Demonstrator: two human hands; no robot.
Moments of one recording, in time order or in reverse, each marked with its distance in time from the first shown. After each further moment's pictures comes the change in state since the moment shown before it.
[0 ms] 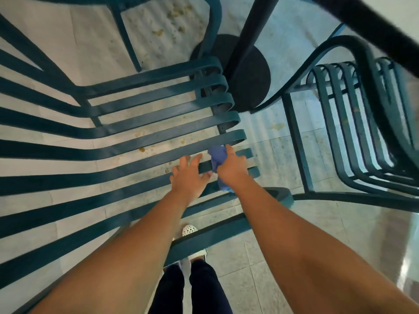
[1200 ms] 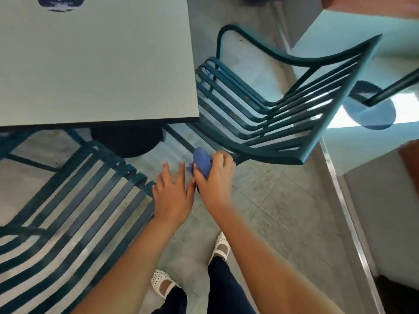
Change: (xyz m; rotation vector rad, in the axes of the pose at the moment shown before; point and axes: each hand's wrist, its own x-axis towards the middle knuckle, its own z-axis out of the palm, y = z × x) left_hand -0.182 0.283 0.001 0.428 0.073 0.551; right_hand -0.188 0.185 -0.194 0.731 0.910 -0.011
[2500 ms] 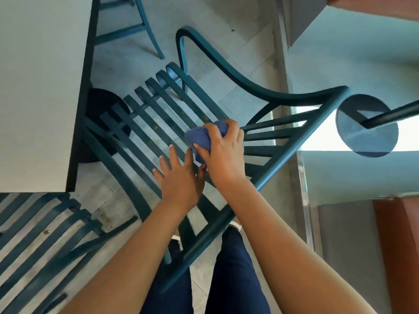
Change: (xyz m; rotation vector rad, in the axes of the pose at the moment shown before) left_hand 0.192 0.312 0.034 0.044 -0.145 -0.198; right_hand 0.314 0.100 -0.178 -0.421 -0.214 -0.255
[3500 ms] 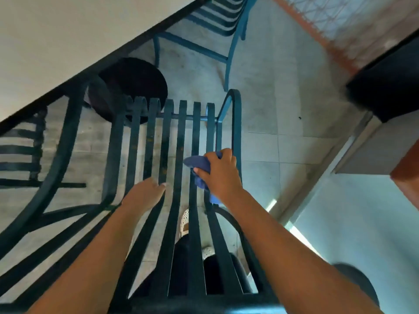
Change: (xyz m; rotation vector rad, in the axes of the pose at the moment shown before) left_hand 0.152 0.095 -0.003 -0.707 -0.102 -0.724; right_hand 0.263 0.098 -0.006 -0.158 -0.710 -0.580
